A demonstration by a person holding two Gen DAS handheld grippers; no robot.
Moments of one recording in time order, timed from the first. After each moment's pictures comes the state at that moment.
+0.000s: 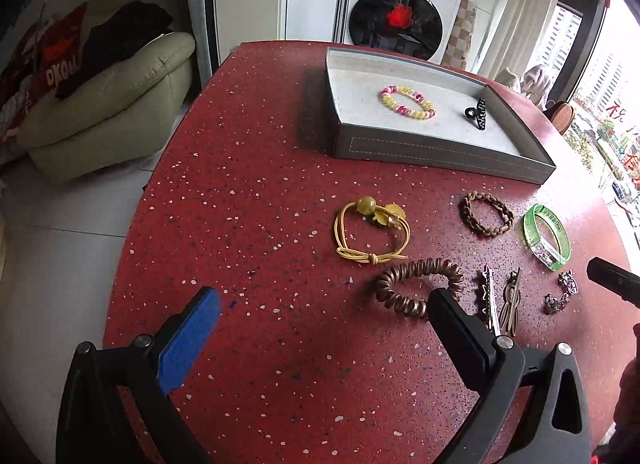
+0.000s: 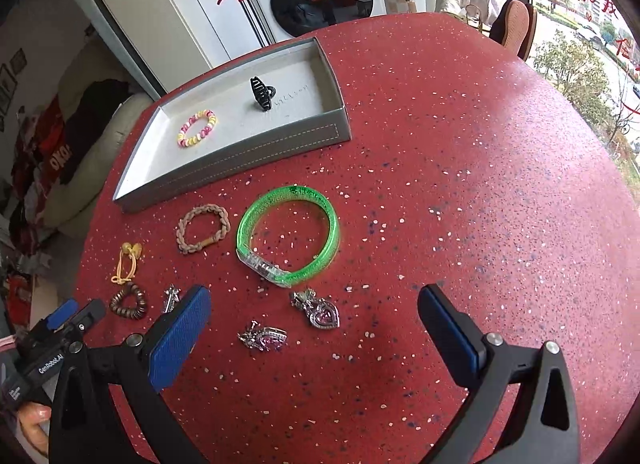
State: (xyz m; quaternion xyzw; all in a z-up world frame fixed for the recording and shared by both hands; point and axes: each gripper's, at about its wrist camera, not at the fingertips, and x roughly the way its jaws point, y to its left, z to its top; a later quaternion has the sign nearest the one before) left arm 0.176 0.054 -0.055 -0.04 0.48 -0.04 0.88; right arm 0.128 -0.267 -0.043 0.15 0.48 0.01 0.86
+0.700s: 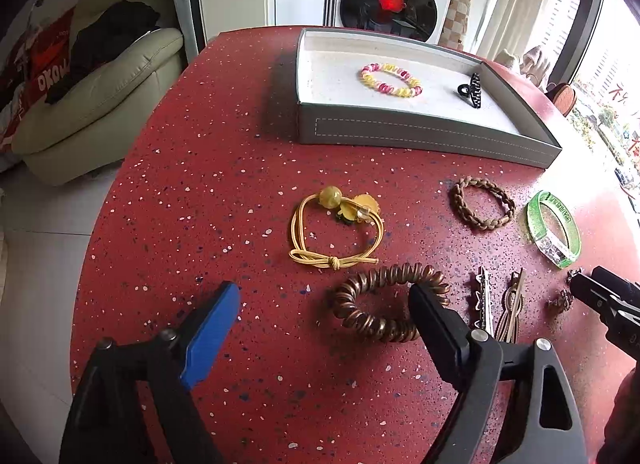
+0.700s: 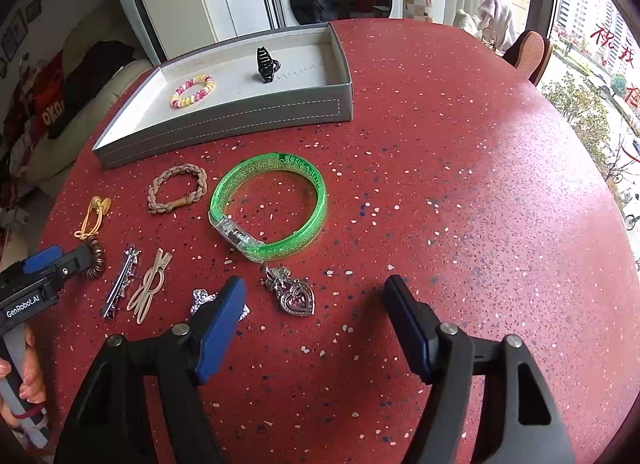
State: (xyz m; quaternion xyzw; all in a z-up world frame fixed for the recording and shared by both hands) left arm 0.191 0.023 -0.071 -0.02 0.49 -0.04 0.87; right arm 0.128 -0.258 -0.061 0.06 0.48 0.01 0.87
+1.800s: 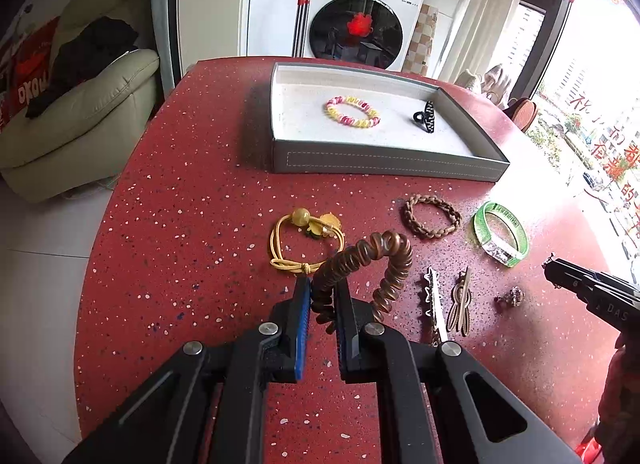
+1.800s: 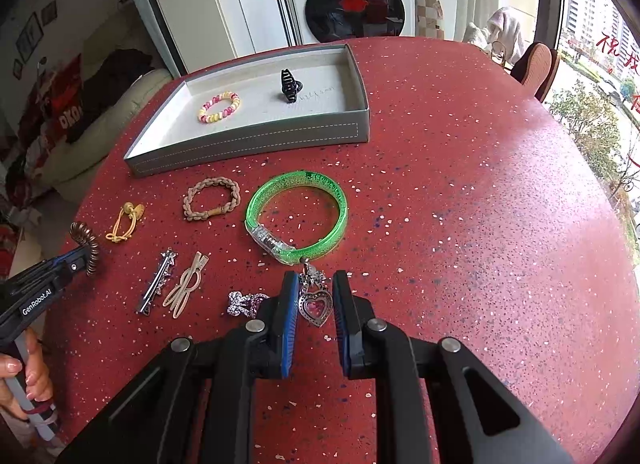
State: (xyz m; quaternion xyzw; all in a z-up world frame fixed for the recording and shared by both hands) left arm 0.168 0.030 -0.040 -0.04 0.45 -0.10 0.89; right arm 0.113 -0.256 -0.036 0.08 0.46 0.04 0.88
